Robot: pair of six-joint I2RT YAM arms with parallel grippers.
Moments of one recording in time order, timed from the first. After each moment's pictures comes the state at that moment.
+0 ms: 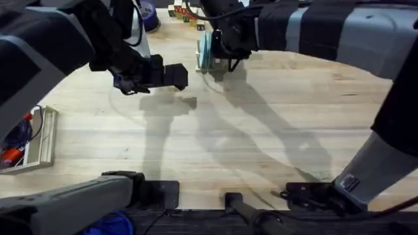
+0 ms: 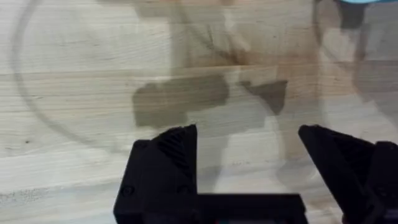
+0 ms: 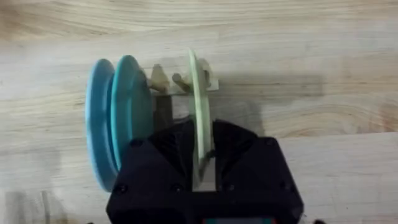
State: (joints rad) left arm -0.05 1.39 1.05 -0.98 0.19 -0.12; right arm 0.65 1.98 1.49 -0.53 0.40 0.65
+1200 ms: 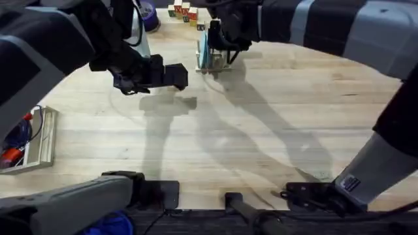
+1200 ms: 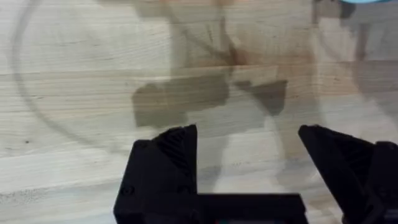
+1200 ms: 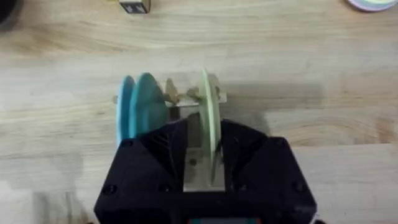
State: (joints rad) left arm -0.05 1.39 1.05 -0.98 0.19 -0.12; right arm 0.65 1.97 1.57 -0.57 0.40 0.63
